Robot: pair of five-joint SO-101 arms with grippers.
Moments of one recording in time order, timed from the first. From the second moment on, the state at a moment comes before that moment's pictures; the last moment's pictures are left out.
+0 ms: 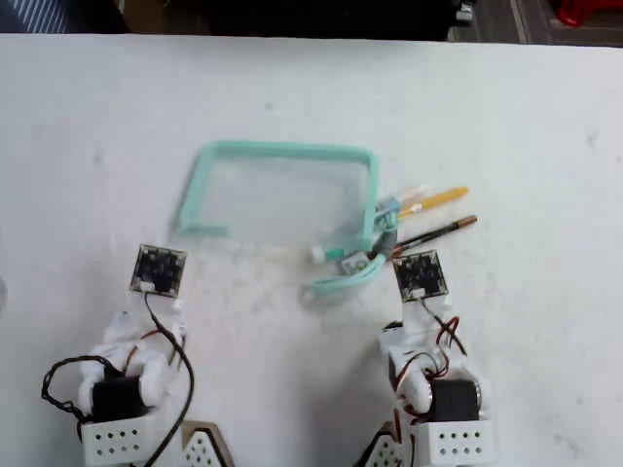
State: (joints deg) left arm -13.8 -104.4 97.1 73.1 -15.3; right arm -6.4 -102.5 96.4 72.3 11.0
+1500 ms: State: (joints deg) left arm -13.8 -104.4 97.1 73.1 -15.3; right arm -17.8 -102.5 96.4 65.0 11.0
